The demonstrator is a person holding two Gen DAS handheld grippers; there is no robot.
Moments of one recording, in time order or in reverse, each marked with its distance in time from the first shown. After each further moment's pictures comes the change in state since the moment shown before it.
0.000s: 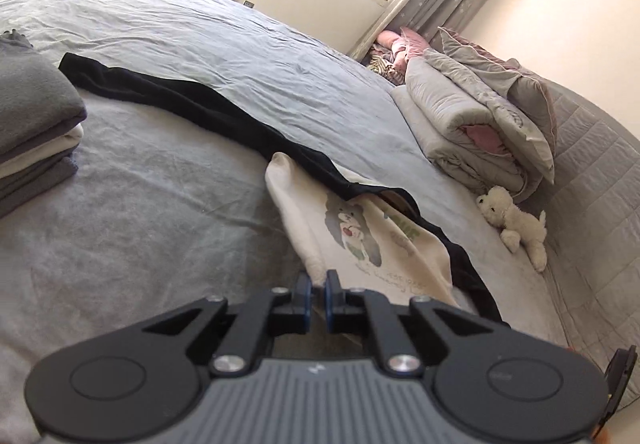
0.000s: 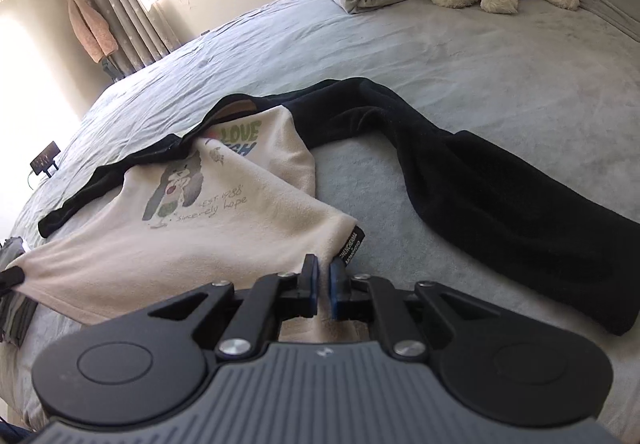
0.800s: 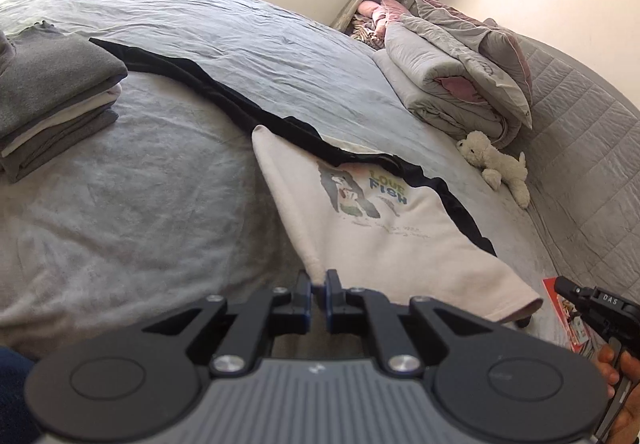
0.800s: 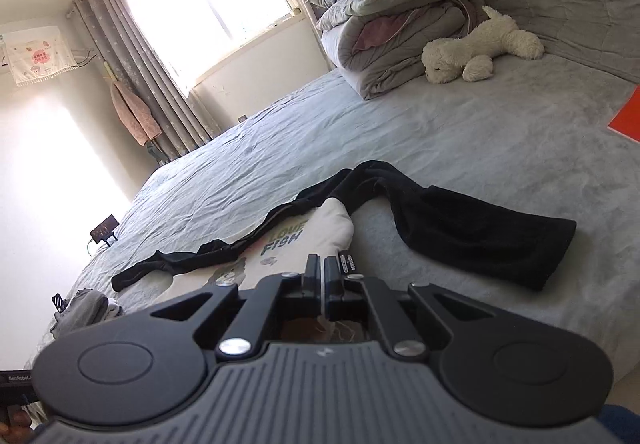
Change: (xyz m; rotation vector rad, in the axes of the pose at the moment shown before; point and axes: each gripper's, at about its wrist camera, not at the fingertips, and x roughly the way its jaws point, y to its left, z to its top) left arm -0.072 0.002 -0.061 0.075 0.124 -0.018; right arm -0.130 -0.001 -0.033 0.016 -0.238 0.058
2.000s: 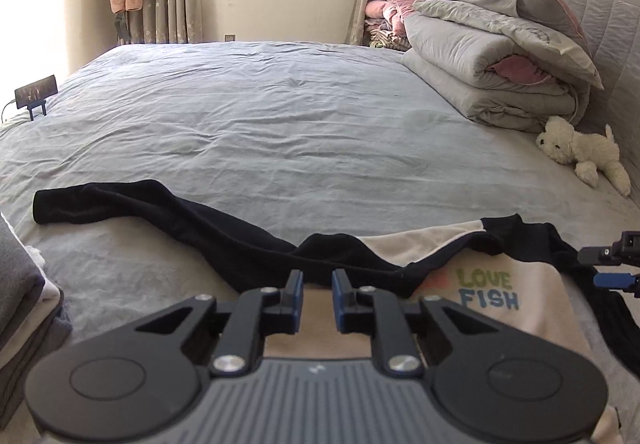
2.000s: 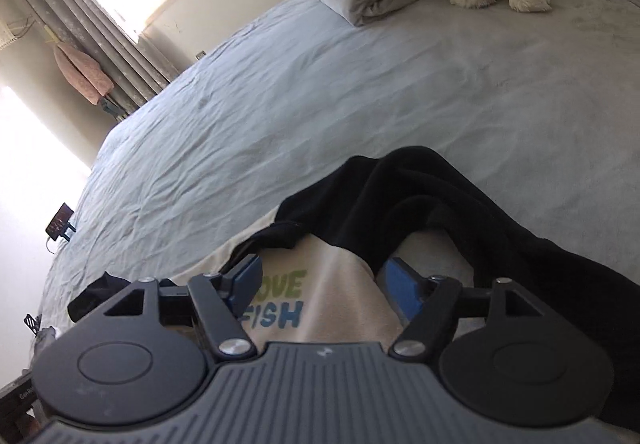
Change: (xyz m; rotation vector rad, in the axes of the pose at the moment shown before) left arm 0.172 -0.051 0.147 0.322 -0.110 0.289; right arm 0.230 0.001 0.082 0.083 0.285 -0.044
